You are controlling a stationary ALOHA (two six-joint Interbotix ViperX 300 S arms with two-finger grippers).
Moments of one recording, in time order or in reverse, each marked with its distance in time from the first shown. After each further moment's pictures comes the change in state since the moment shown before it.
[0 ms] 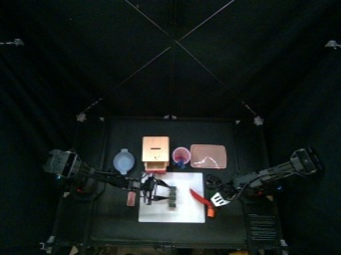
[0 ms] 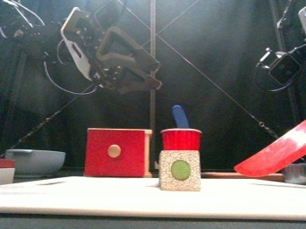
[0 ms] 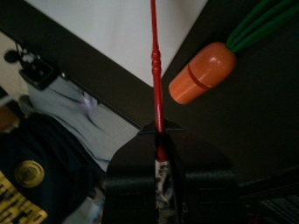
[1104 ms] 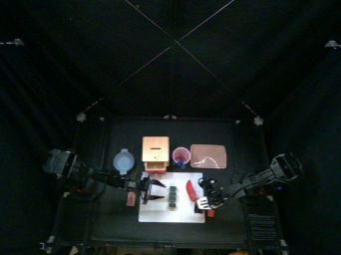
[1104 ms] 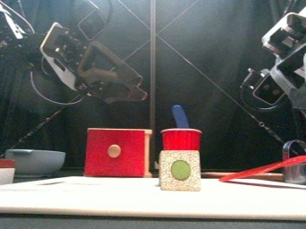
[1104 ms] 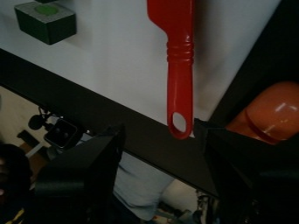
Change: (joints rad) left arm -0.006 -0.003 0.100 -0.003 -0.101 0.026; right arm 0.071 0.334 -0.107 -0.198 -0.265 0.356
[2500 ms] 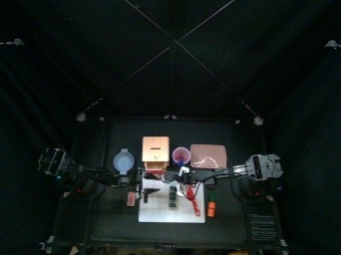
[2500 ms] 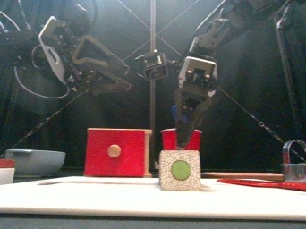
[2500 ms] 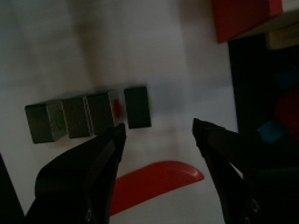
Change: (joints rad) left arm 0.006 -0.147 0.101 -0.187 -0.032 0.034; right arm -0.364 0.330 -0.453 -0.241 0.232 -1.284
